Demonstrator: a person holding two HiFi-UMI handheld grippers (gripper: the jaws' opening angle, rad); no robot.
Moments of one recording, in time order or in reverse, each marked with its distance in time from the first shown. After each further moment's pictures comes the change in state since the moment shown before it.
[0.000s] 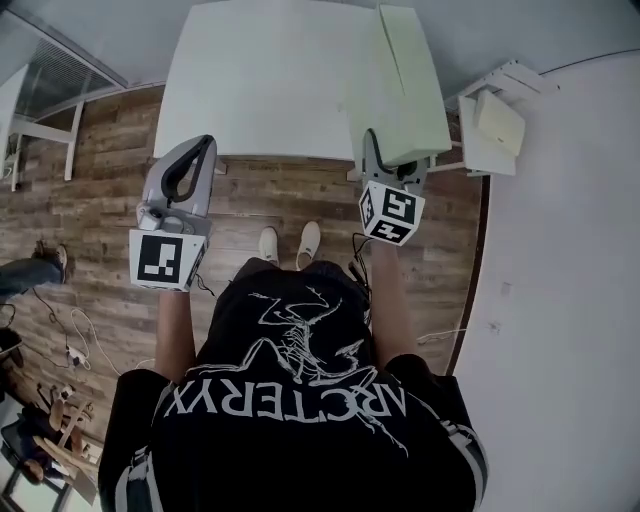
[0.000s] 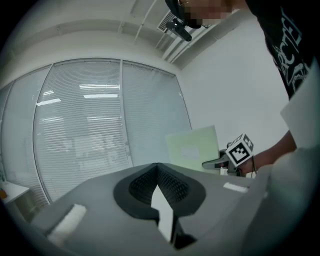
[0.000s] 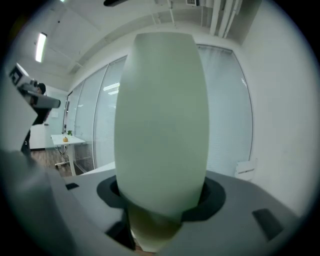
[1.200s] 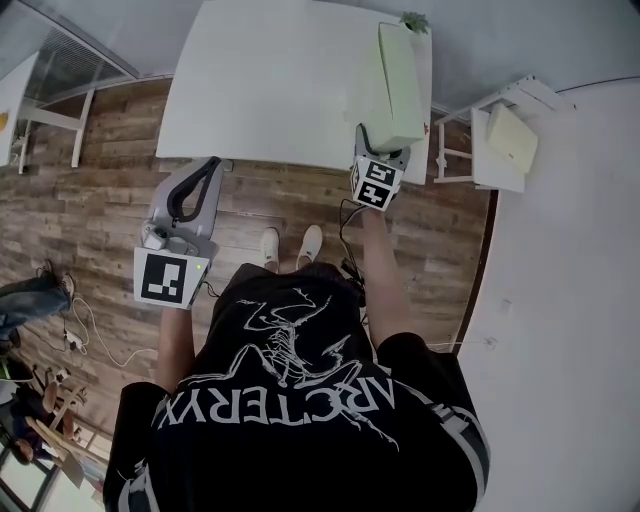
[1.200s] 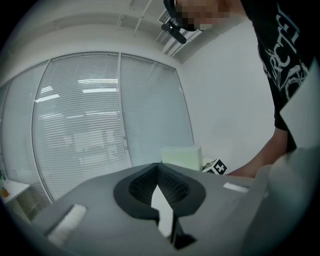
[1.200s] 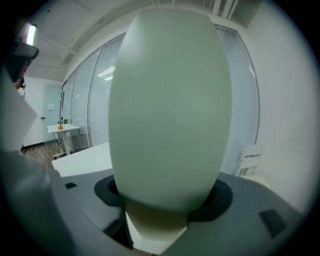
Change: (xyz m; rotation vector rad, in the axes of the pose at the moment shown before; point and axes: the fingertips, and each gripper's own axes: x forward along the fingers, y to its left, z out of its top) left arm 0.001 -0.017 -0.015 -0.036 0.111 -0.003; right arm 0.107 -0.009 -0.110 -0.009 0.156 0.000
